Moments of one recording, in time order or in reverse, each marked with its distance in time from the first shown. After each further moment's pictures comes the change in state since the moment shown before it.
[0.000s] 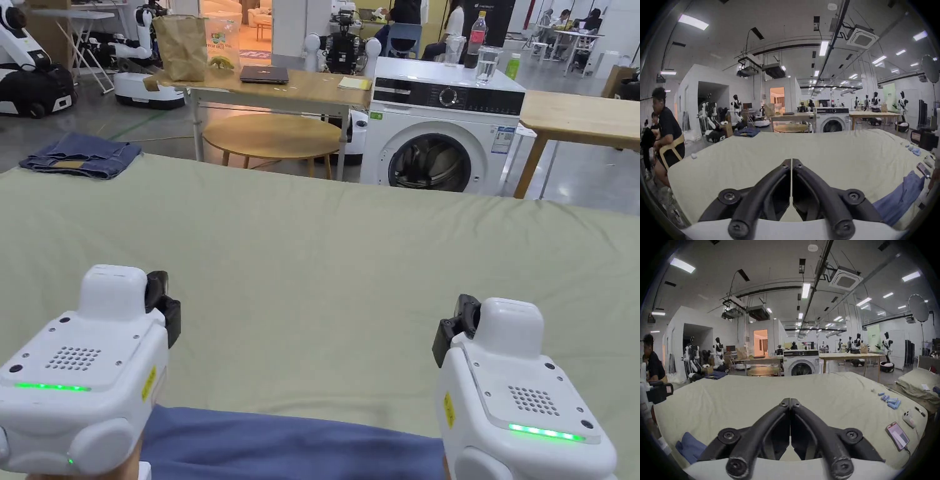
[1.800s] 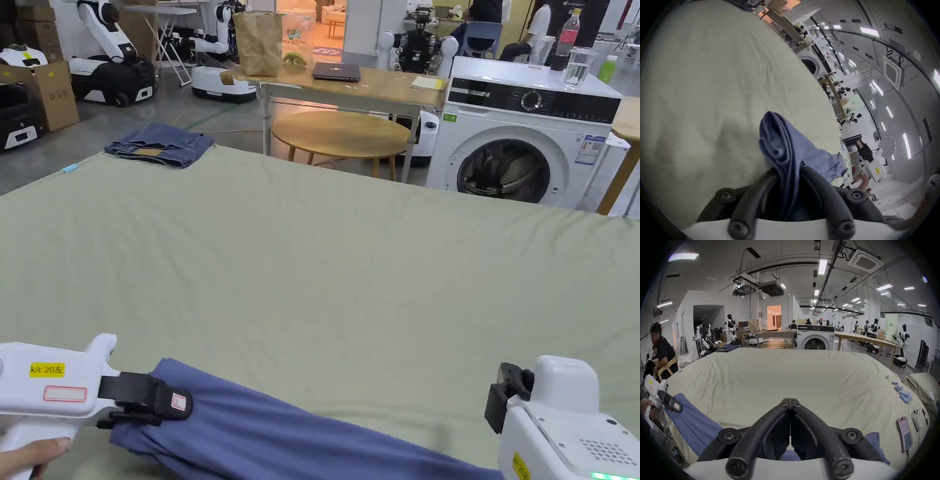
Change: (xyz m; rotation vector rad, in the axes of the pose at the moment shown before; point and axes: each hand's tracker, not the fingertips) left arm -0.159 -0.083 -0.037 -0.834 -0.605 0.728; right arm 0.010 -0.031 -0.028 -0.259 0.132 0.074
